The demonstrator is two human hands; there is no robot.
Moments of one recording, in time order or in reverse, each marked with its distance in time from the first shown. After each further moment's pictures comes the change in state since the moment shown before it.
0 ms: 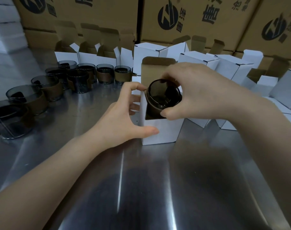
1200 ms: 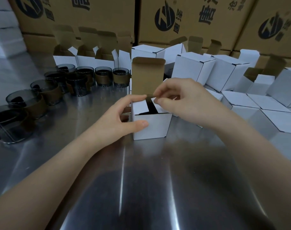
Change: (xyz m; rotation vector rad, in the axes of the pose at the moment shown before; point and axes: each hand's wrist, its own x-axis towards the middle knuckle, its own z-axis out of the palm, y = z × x) left_hand -0.001 -0.010 -0.006 -0.192 -0.065 -0.103; right_hand 0.001 0.012 0.035 0.551 0.063 0.200
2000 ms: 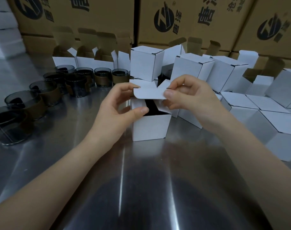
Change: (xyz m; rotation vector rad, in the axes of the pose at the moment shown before) left_hand 0.001 0.011 0.014 -0.202 0.302 0.202; right_hand 0.001 0.031 0.001 0.613 0.108 -0.059
